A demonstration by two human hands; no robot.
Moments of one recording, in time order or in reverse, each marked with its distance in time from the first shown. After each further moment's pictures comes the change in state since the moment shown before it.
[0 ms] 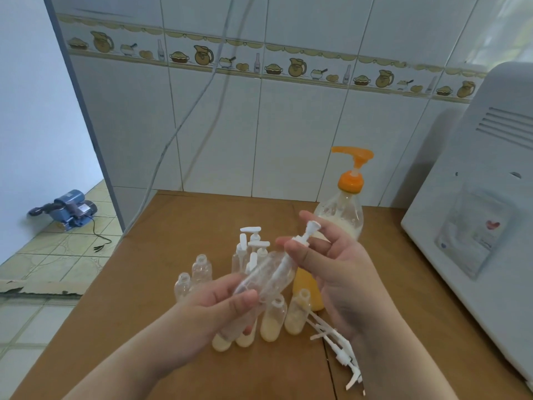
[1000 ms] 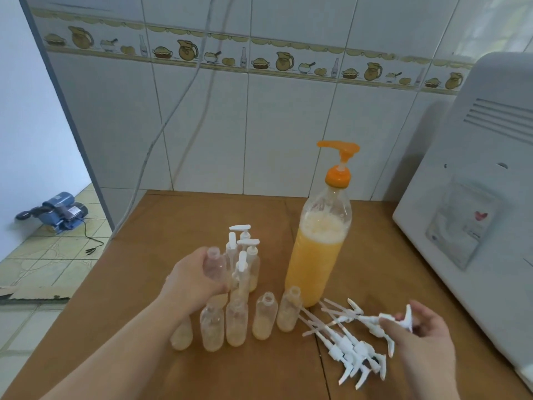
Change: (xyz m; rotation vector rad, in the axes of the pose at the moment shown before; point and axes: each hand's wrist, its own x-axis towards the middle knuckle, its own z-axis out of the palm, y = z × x) left_hand 0.065 -0.050 -0.025 0.528 0.514 -0.351; right_hand -0.026 0.102 -0.129 -0.108 0.852 0.002
